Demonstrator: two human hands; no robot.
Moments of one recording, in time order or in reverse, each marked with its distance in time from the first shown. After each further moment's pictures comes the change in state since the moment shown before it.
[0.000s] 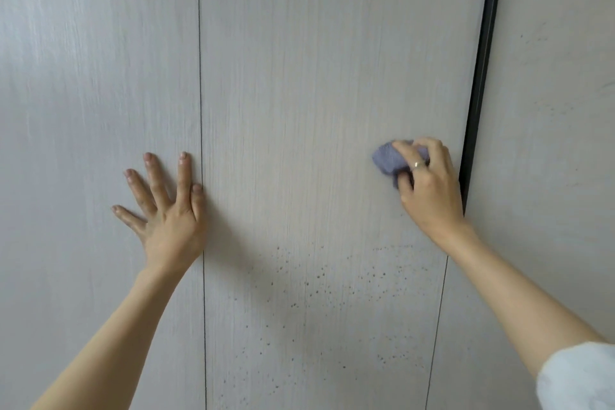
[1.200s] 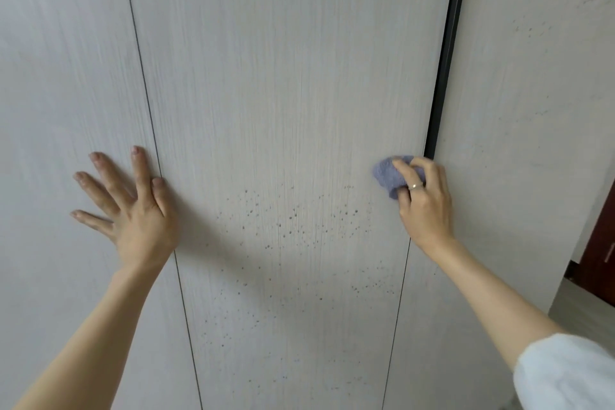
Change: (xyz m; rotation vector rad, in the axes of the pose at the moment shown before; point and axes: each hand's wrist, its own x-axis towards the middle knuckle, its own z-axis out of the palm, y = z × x) left_hand -0.052 -0.022 0.035 -0.045 -0.002 -0.073; right_hand -0.120 0.017 -0.020 -0.022 -0.126 0.146
